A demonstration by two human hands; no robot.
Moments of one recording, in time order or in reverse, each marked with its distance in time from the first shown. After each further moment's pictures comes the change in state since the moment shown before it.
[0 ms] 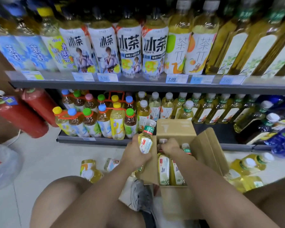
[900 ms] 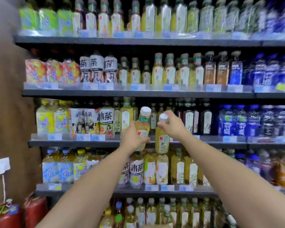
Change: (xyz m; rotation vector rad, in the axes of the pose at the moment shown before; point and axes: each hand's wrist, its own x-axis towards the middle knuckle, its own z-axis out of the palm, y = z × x) left_hand -0.094 0.398 -0.278 0.001 0.586 0.591; right_hand -0.334 -0.251 -0.391 -0.007 0.676 -0.980
